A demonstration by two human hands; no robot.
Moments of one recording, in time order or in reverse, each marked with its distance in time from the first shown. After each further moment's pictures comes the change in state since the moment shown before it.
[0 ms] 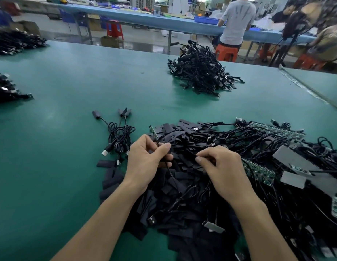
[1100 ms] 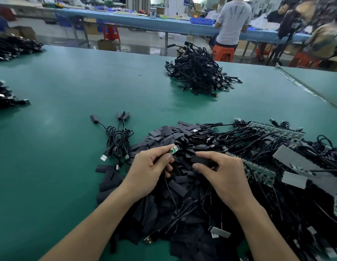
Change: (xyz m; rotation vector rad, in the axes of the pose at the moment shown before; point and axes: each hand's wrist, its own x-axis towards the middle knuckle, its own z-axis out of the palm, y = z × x) left_hand -0.002 -0.003 -0.013 0.405 -0.298 0.152; right_hand -0.006 0.011 0.007 0.189 0.062 -0.029
